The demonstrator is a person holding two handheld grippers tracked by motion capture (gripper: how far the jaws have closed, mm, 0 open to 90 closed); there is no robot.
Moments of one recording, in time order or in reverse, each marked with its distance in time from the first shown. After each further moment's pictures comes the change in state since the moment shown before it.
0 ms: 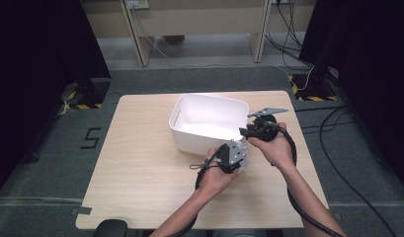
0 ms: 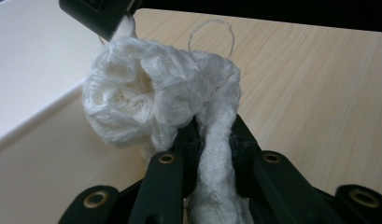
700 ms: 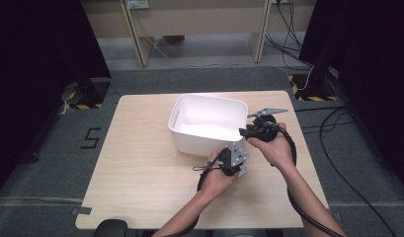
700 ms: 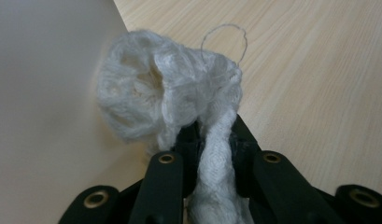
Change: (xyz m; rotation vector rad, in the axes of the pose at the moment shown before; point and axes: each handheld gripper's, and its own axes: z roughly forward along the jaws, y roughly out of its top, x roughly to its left) left arm -0.003 -0.019 0.022 0.057 -0.027 -0.001; right arm 0.001 0.000 0.000 0.001 0.006 0.003
